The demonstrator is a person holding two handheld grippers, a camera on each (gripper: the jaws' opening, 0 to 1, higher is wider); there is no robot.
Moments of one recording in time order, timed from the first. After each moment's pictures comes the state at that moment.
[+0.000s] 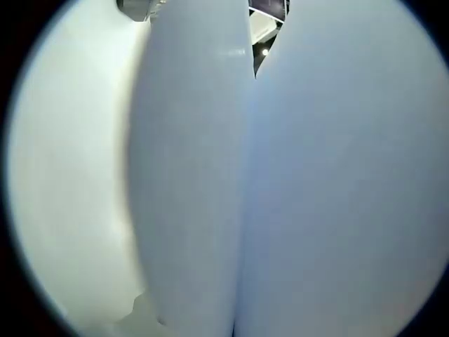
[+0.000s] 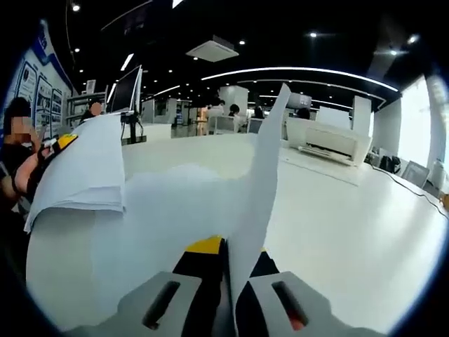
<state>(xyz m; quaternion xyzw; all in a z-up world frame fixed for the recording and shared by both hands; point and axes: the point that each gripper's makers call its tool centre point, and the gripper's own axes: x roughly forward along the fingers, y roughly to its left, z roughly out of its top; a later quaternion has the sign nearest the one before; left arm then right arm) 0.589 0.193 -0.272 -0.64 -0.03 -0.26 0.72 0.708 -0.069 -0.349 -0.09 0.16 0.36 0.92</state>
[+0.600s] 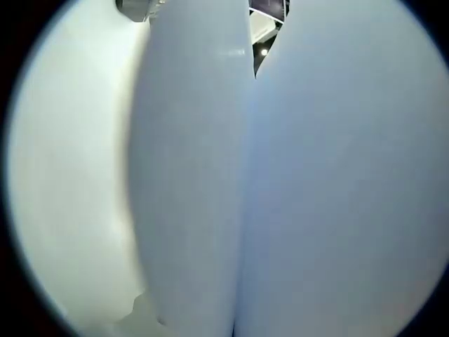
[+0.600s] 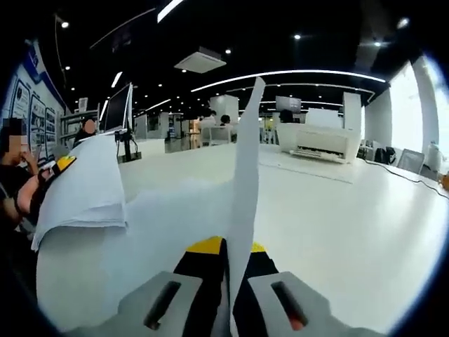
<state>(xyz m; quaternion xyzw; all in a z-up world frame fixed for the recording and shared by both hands) 0.589 0.192 -0.271 -0.64 -0.03 -0.27 0.72 0.707 -0.081 -0.334 -0.04 0.14 0.34 0.93</state>
